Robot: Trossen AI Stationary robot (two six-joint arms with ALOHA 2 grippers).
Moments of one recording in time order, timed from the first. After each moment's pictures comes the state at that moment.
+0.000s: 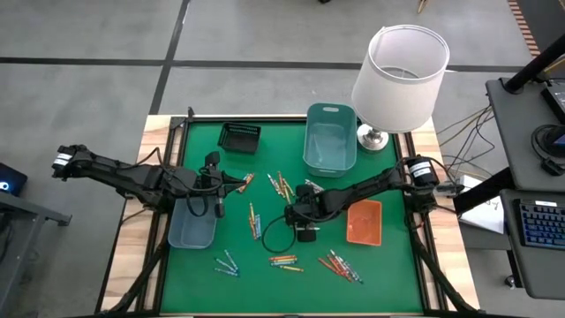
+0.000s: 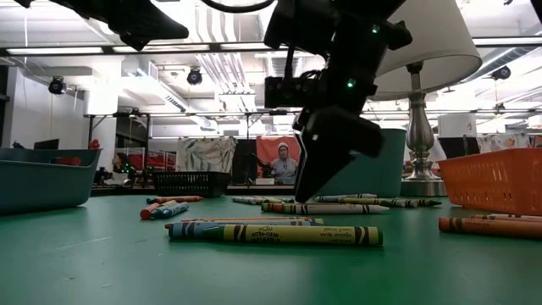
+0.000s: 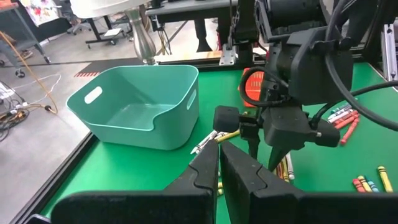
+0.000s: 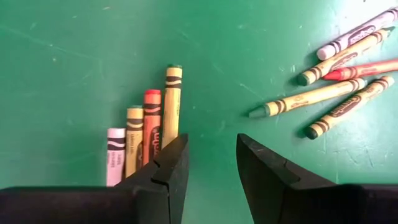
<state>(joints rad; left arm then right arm) -0.22 0.85 0.62 -0.08 -0.42 0.01 0.18 1.98 1.30 -0.49 0.22 0.06</state>
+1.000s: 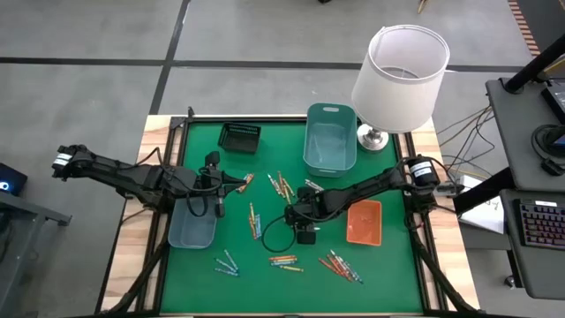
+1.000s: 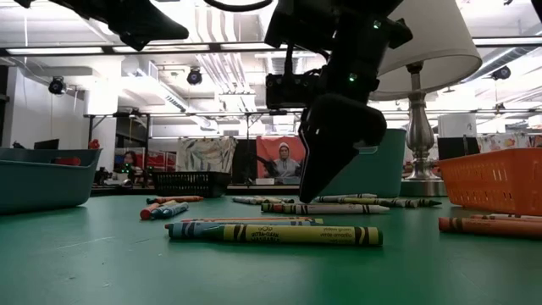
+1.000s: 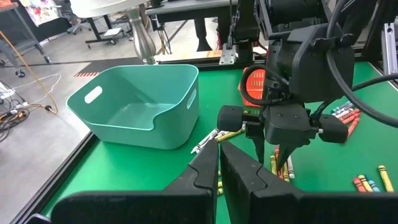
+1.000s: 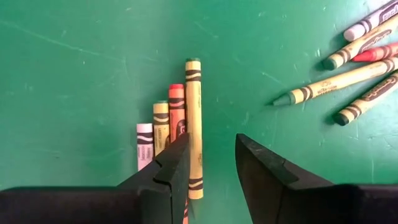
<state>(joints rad) -0.22 0.85 0.62 -0.08 -0.42 0.01 0.18 1.97 1.30 -0.51 0.15 0.15</state>
